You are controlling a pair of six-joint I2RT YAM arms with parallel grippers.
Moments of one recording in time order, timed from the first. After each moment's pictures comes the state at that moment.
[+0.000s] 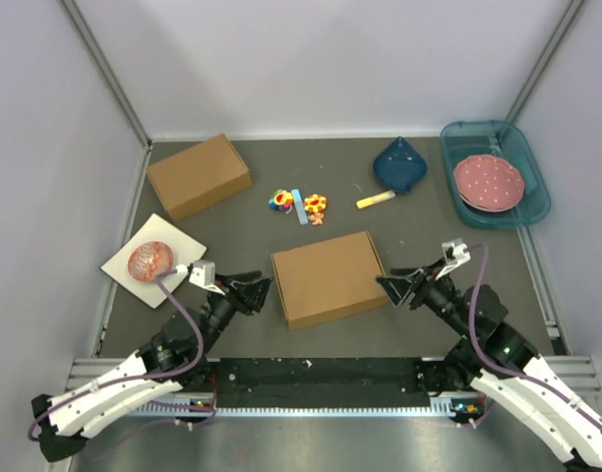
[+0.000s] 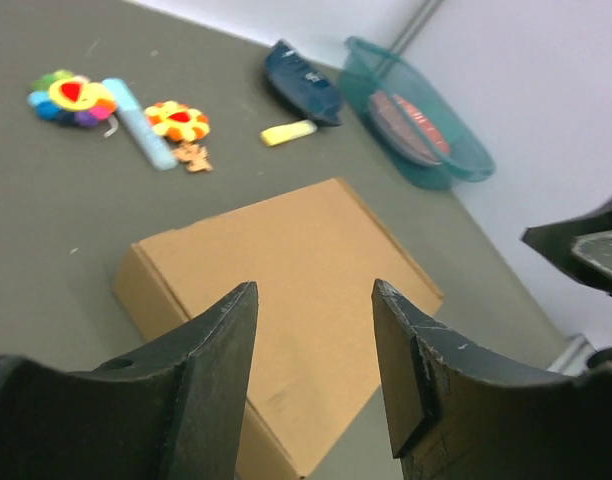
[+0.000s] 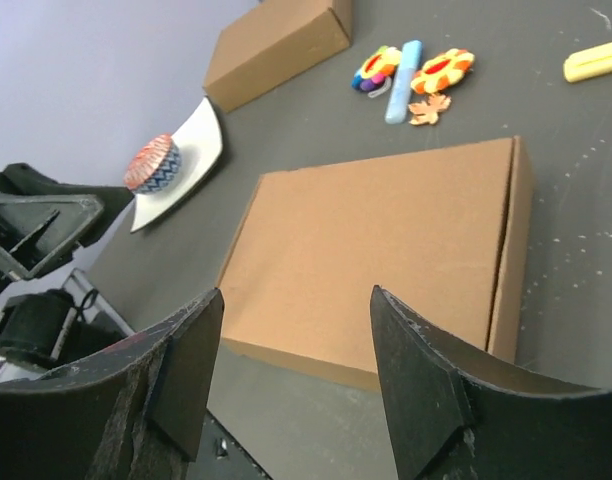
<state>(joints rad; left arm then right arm) -1.03 0.08 0.13 0.07 -0.45 -0.53 0.74 0.16 0.30 -0.19 0.03 0.59</state>
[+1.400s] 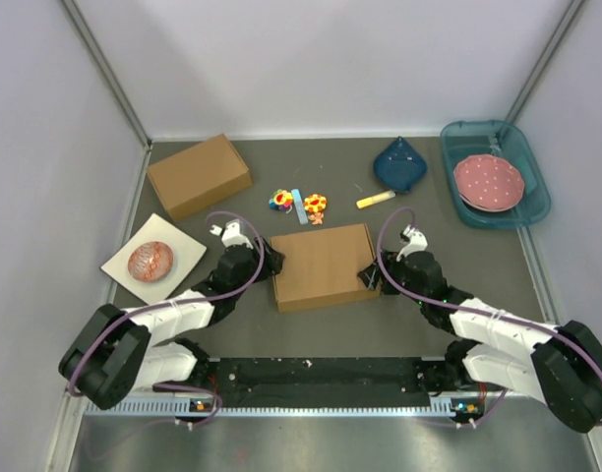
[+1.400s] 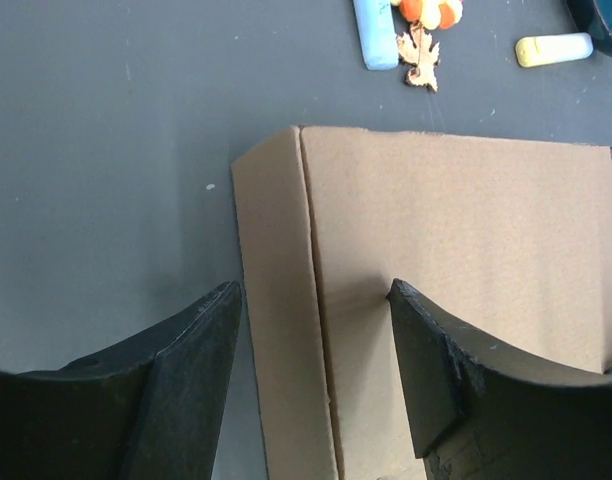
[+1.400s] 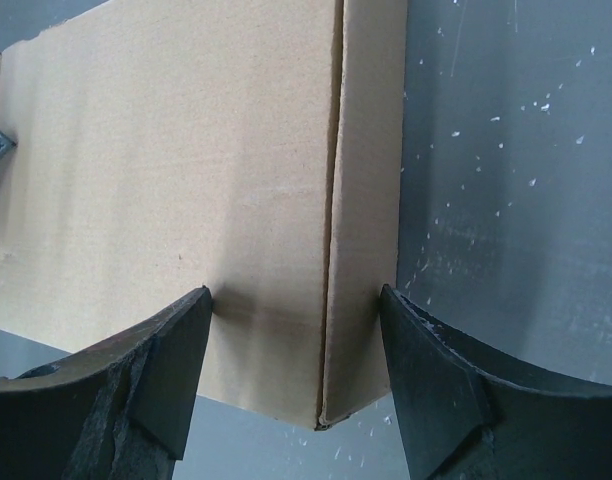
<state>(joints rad) -0.59 1.19 0.32 0.39 -0.21 -0.78 0.60 1.04 0.26 0.27 0.01 0.65</state>
